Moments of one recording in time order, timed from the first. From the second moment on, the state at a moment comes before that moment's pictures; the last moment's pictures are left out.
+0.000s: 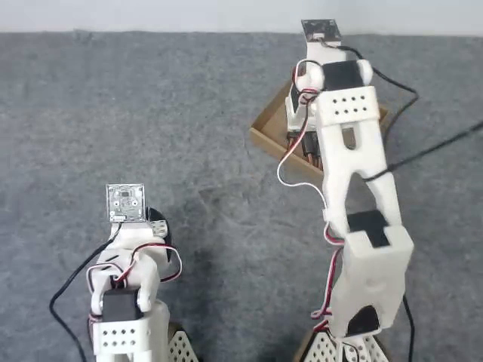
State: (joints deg) left arm -9.8 -103.3 97.1 61.7 4.0; right arm -14.9 22.2 -39.7 98.6 -5.8
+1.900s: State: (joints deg) left arm -20.1 -103.3 97.1 72.0 3.9; right arm -15.0 -92.2 95.8 51.5 0.5
